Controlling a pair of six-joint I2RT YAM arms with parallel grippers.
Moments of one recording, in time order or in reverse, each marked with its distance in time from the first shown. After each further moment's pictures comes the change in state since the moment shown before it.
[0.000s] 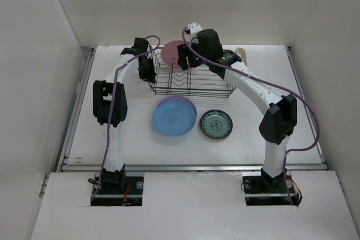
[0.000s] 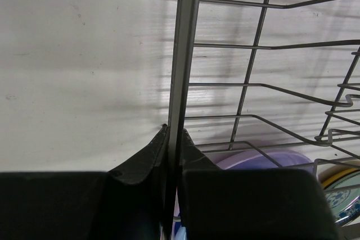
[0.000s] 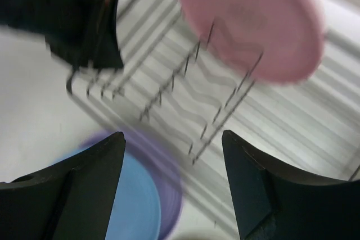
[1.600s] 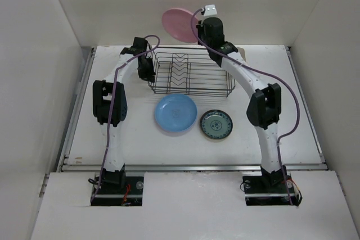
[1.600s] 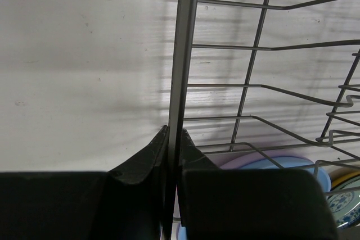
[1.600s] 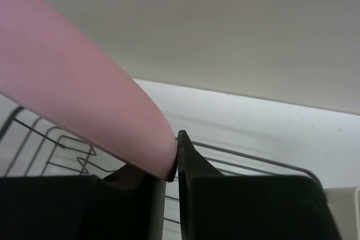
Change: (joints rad) left arm 0.003 0.007 0.007 0.011 -0.003 0.011; right arm -0.145 0.365 0.371 0.269 0.328 -0.017
